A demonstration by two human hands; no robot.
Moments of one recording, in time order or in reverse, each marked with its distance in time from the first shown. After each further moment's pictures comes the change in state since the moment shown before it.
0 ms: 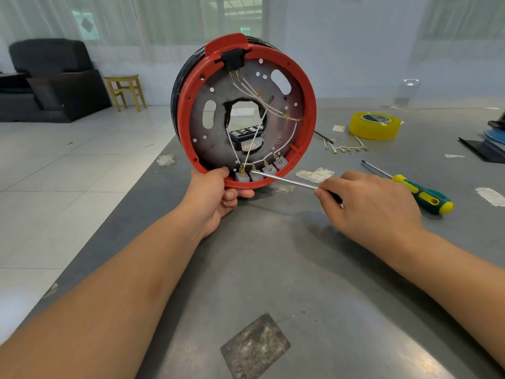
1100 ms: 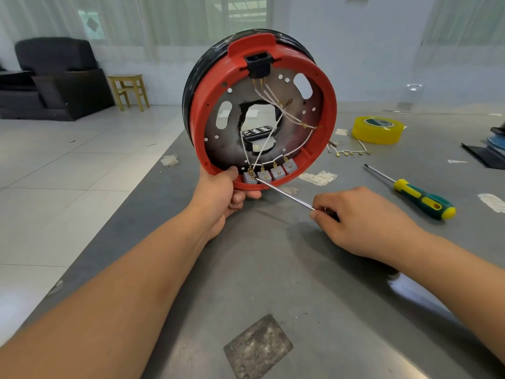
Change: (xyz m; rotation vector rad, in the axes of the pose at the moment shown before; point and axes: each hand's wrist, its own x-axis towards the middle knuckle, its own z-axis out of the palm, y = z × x) left_hand 0.000 -0.005 0.003 0.039 -0.021 0.081; right_hand 0.004 -0.007 -0.016 0.237 -0.467 -0.048
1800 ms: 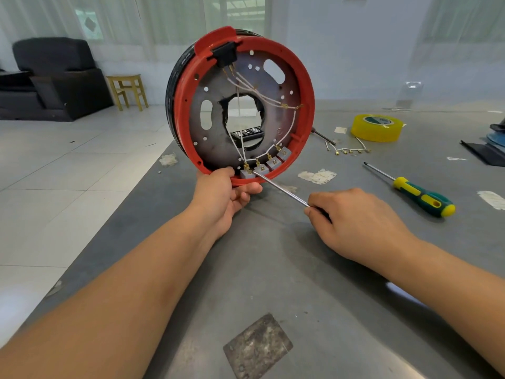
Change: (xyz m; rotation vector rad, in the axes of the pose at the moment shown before) left_hand -0.015 0.007 0.010 -0.170 0.060 -0.088; right_hand -0.005 -0.012 0.006 -0.037 0.080 -0.002
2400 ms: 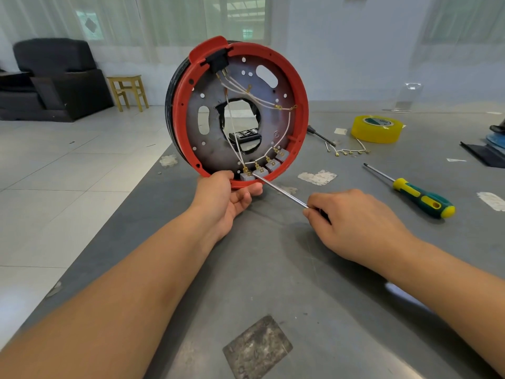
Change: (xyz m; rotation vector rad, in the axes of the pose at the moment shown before) left_hand -0.003 0.000 0.002 -0.068 0.011 -0.072; right_hand 0.004 0.005 0.006 0.016 0.014 -0.013
